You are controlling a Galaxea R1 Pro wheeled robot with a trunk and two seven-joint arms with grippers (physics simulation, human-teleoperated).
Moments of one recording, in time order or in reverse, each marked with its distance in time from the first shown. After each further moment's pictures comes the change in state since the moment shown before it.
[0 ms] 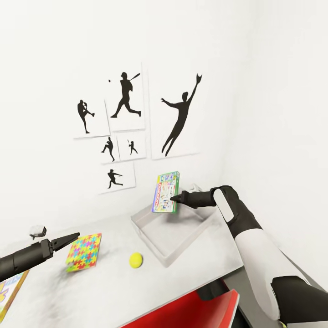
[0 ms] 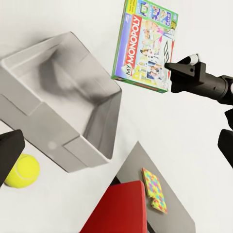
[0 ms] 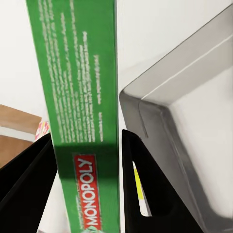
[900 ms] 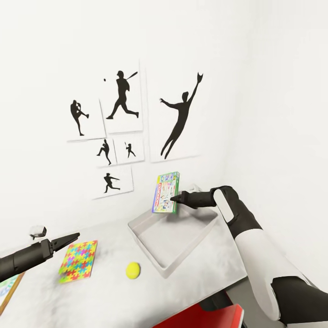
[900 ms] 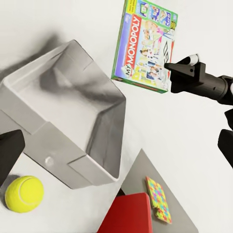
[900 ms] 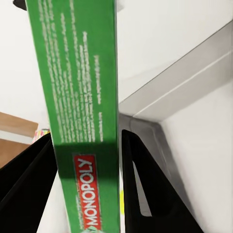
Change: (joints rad) left arm 0.000 -0.001 0.000 0.001 0.000 0.000 0.000; right arm 0.002 0.000 0.000 0.000 0.000 0.000 0.000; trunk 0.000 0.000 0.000
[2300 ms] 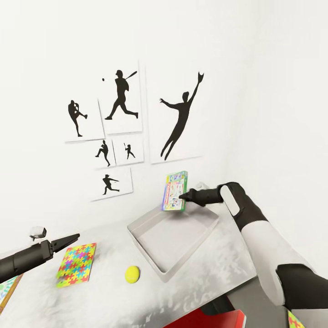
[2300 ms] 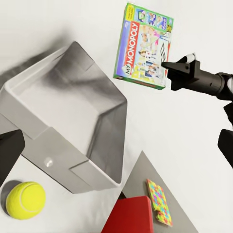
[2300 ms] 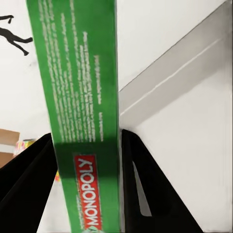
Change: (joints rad) left arm 0.008 -0.001 -0.001 -0.001 0.005 0.000 0.000; right arm -0.068 -0.054 -0.012 0.106 0.014 -0.001 -0.012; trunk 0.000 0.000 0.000
